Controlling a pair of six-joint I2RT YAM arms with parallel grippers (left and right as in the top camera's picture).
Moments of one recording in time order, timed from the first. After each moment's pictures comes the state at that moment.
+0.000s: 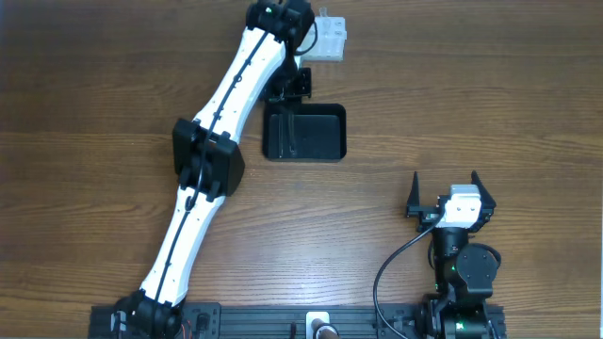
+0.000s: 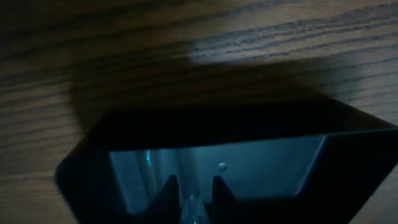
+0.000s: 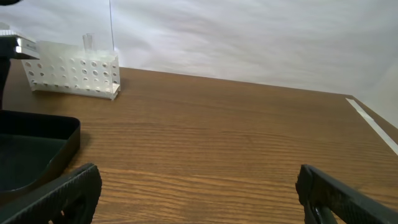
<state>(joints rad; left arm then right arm) -0.46 2.71 2.74 -1.64 0.18 -0.43 0.00 0.01 0.01 -0.07 0.04 -0.13</state>
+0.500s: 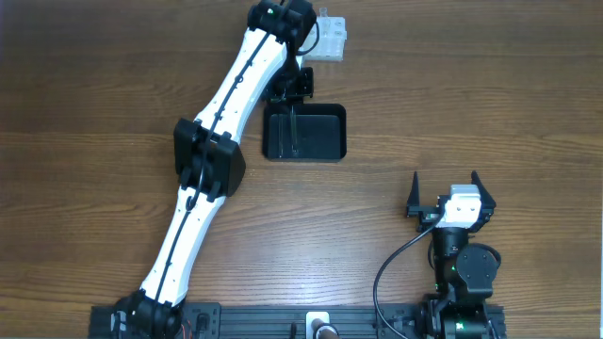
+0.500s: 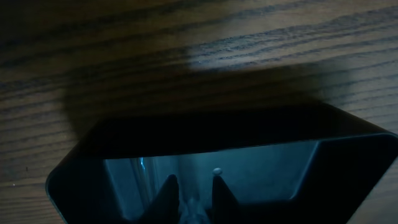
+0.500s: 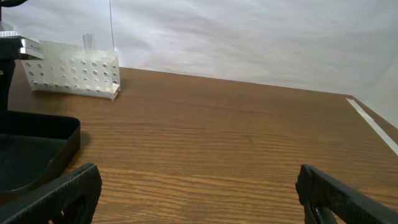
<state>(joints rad) -0.46 2.71 2.74 -1.63 0.19 -0.43 0.00 0.01 0.01 -0.07 0.04 -0.13</state>
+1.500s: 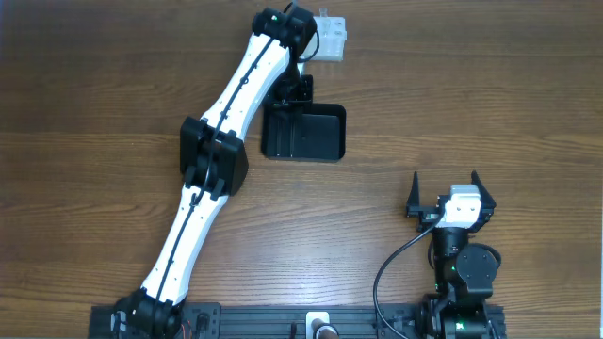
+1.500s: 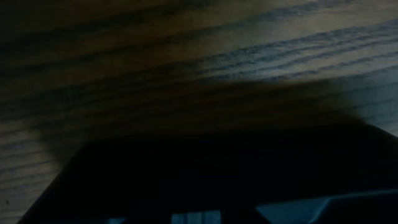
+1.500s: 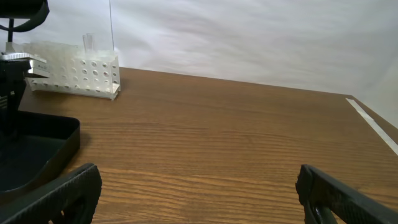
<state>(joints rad) -0.46 2.77 2.74 -1.62 0.18 -0.41 0.00 0.01 0.01 -0.07 0.04 -0.13</state>
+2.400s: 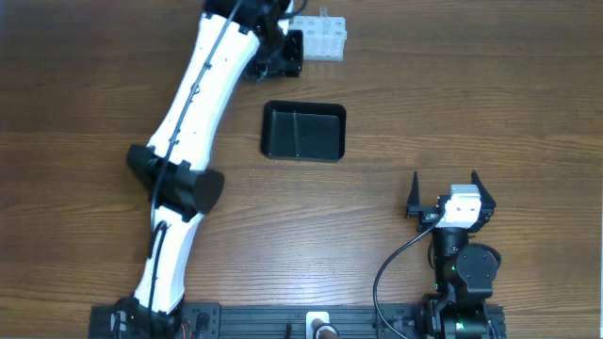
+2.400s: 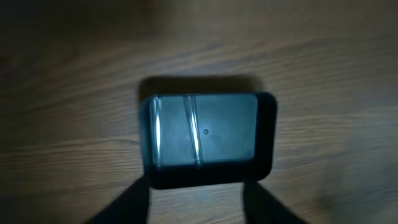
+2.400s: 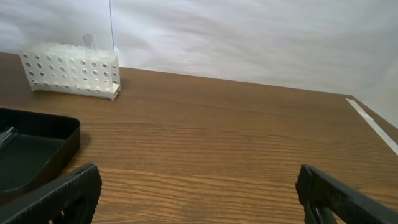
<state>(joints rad) -0.46 2.36 2.75 -1.66 0.05 -0.41 0.00 0.01 0.01 -0.07 0.04 -0.13</state>
